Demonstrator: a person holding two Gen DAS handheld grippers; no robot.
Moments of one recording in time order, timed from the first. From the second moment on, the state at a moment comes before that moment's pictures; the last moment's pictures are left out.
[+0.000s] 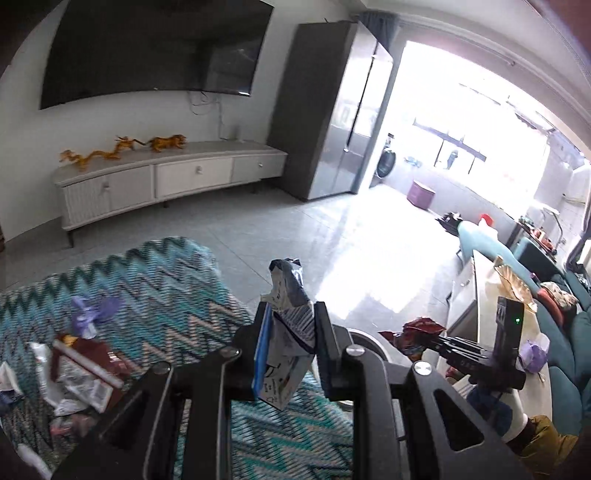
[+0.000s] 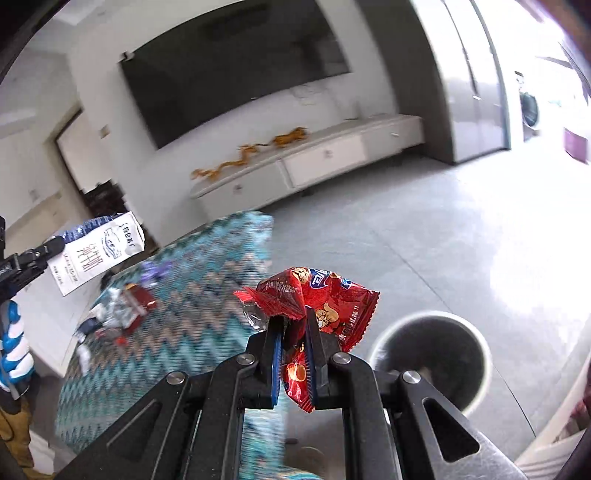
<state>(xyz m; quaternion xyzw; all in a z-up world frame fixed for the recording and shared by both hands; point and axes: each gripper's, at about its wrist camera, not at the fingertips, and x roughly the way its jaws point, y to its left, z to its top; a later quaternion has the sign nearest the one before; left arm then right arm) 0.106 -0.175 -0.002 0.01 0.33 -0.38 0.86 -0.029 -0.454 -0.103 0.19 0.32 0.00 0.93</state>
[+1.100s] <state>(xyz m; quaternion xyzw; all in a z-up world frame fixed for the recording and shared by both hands) 0.109 -0.396 -0.099 0.06 0.42 -0.43 0.80 -0.029 -0.583 -0.207 0.27 0.36 -0.14 0.88</state>
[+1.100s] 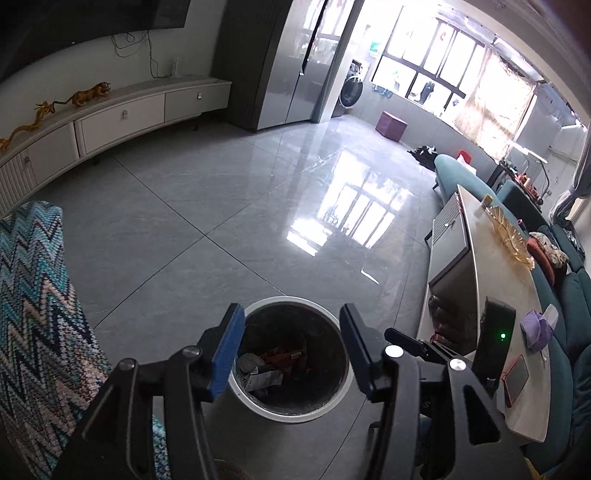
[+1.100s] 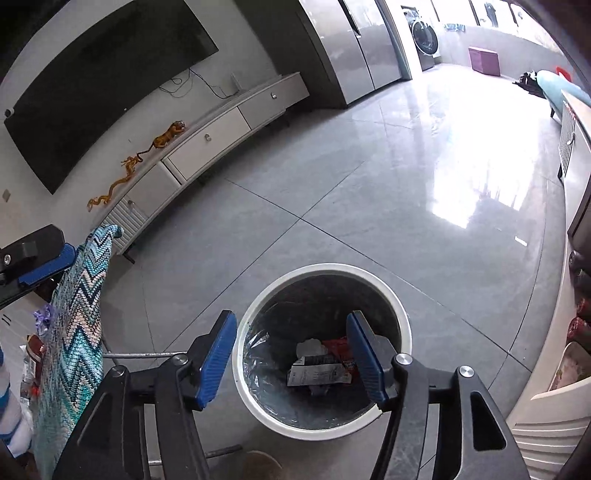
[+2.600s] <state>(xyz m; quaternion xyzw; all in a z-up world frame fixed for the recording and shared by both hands) 0.130 0.242 -0.056 -0.02 0.33 0.00 0.95 0.127 -0.167 -0.066 0.04 0.34 0.15 0.93</state>
